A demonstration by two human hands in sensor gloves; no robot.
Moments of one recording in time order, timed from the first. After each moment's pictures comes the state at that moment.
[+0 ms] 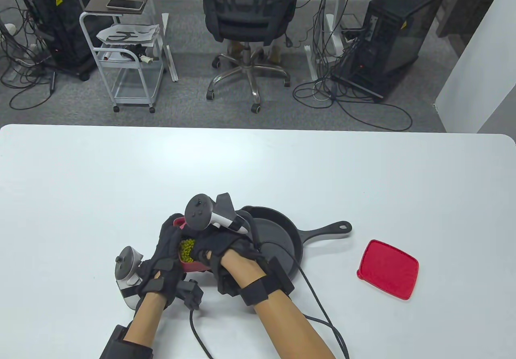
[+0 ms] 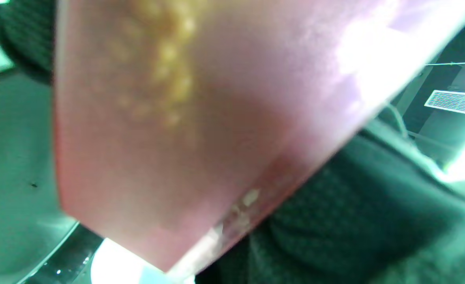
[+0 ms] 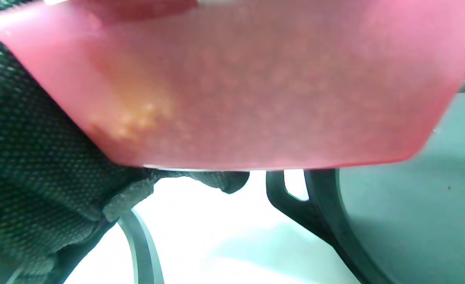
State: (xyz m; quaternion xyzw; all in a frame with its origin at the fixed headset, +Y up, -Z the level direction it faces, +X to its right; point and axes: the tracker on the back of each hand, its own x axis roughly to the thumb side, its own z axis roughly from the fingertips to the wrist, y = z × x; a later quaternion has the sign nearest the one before) left_hand -0.241 -0.787 -0.289 -0.07 0.05 0.81 0.58; right_hand -0.095 -0.672 -0.346 0.22 0.23 0.93 0.16
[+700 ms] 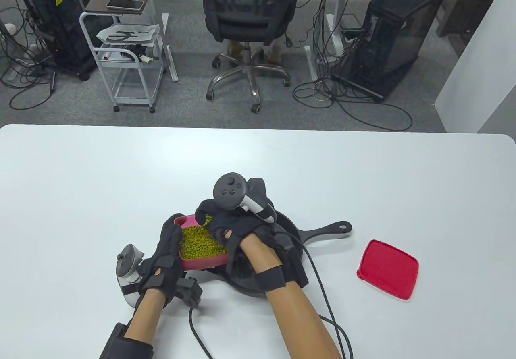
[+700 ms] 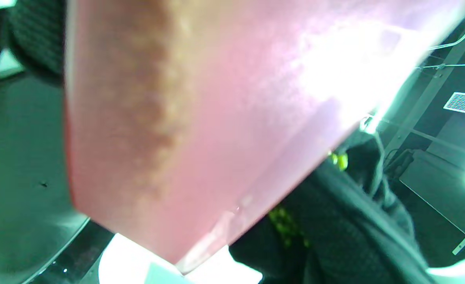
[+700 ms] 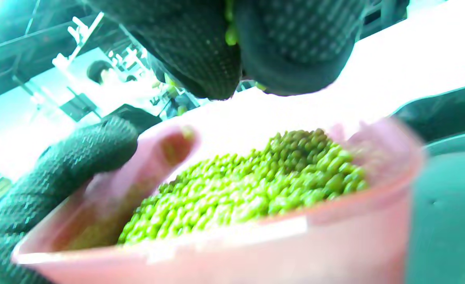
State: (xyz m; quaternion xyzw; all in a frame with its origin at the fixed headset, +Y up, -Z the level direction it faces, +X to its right) left_hand -0.240 -0.787 -0.291 -0.09 0.07 0.81 0.58; right_hand -0.038 -0.642 -0.374 0.17 0.16 0.93 0.28
